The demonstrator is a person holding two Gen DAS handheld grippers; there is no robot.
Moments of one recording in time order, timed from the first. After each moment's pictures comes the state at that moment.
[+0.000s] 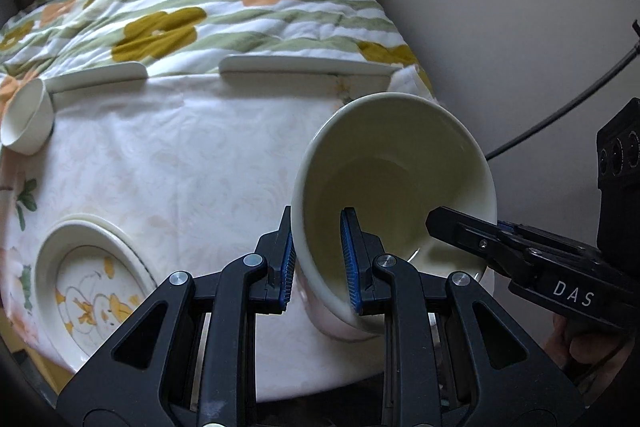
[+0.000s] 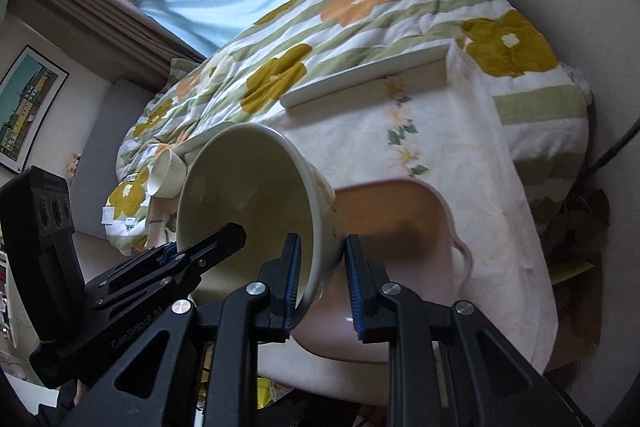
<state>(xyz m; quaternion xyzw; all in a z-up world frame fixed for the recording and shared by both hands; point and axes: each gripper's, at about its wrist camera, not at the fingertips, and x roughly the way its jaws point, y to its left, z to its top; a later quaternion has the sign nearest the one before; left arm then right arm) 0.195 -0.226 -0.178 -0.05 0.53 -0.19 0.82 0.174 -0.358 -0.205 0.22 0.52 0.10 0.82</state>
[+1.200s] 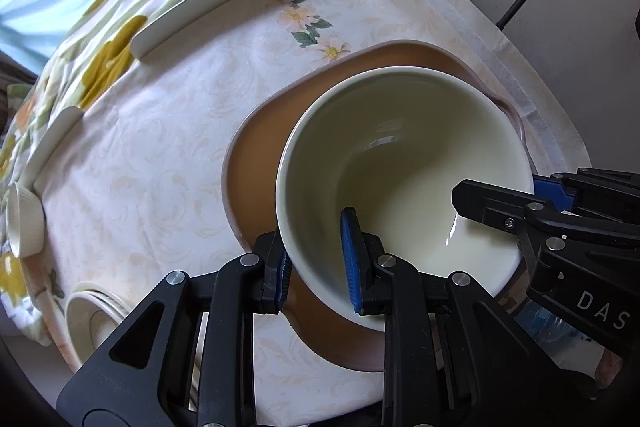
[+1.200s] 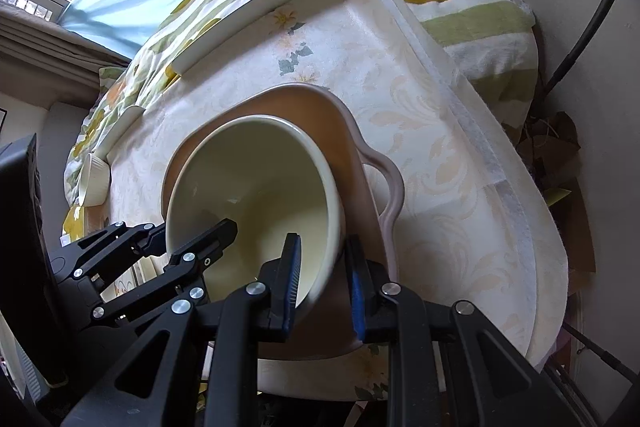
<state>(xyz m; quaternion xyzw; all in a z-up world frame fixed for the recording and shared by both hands) 0.203 -0.299 -0.258 0.20 0.58 -0.22 0.76 0.164 -0.377 -0.280 0.24 0.58 -0.01 0.78</state>
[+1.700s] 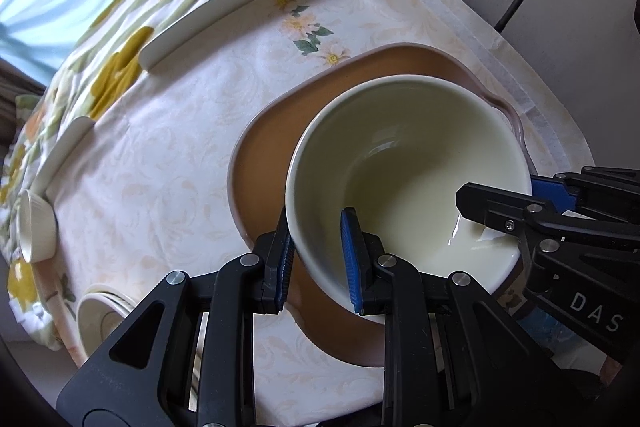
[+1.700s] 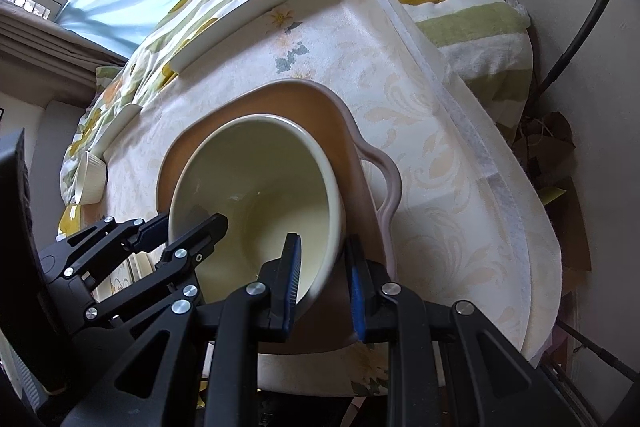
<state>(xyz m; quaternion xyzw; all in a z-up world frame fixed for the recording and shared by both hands) 0.196 -0.302 -0.252 0.22 0.56 -0.22 0.77 0.158 -0.375 -0.278 0.24 0.58 -0.02 0.78</state>
